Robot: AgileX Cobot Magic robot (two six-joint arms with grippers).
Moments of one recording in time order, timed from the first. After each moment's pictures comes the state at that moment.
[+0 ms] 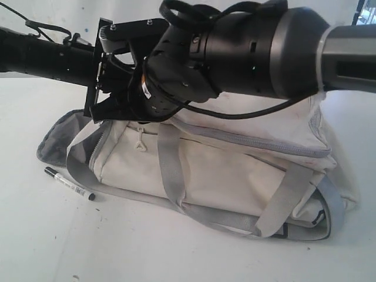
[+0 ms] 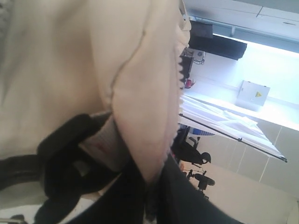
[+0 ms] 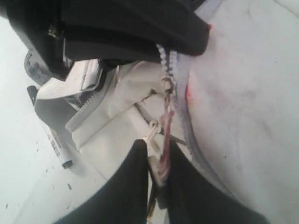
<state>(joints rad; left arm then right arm) -0.11 2.07 -1.54 -1.38 1.25 0.21 0.90 1.80 -1.46 -0.45 0.61 0.67</state>
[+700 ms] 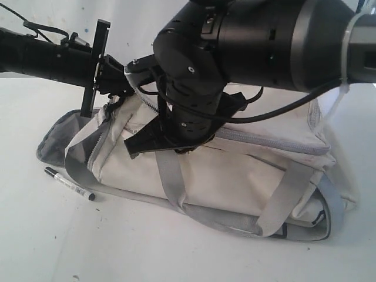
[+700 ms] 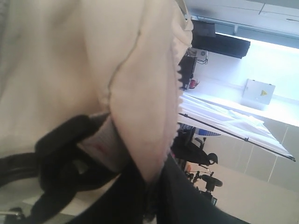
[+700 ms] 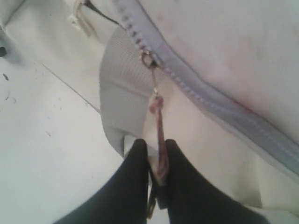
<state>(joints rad) -0.10 2.07 -1.54 -1.36 1.25 0.24 0.90 1.76 -1.46 -0.32 1.00 0.50</state>
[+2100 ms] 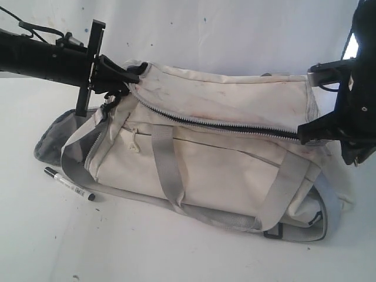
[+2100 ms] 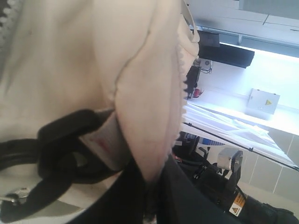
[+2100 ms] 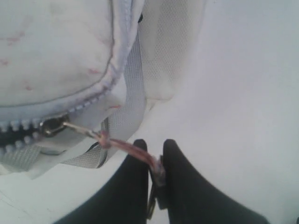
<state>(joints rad) -0.08 2.07 -1.54 -1.34 1.24 0.24 0.27 1.59 -1.20 -0.24 1.18 0.27</state>
